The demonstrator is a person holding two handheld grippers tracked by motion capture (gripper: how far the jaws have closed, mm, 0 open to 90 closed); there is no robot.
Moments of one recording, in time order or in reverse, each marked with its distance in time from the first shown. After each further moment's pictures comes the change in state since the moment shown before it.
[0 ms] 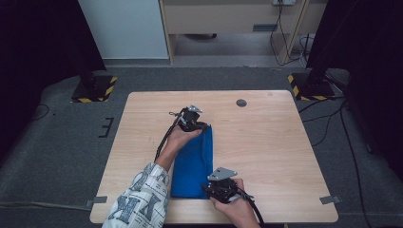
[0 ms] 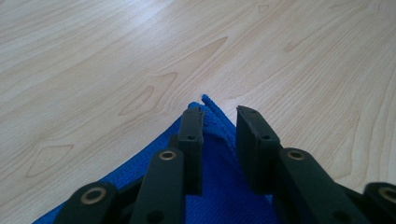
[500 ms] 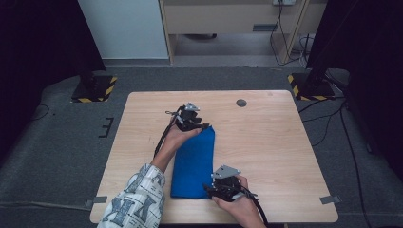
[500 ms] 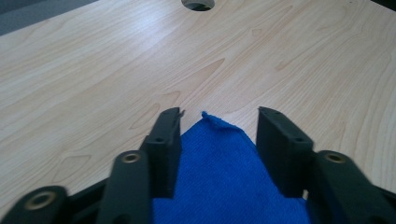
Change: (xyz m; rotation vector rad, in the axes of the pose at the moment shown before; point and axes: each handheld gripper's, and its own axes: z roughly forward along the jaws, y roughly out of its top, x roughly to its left) left arm -0.002 0.003 -0.022 -0.072 0.017 0.023; right arm -0.011 0.001 -0.004 -0.008 -0.040 -0.004
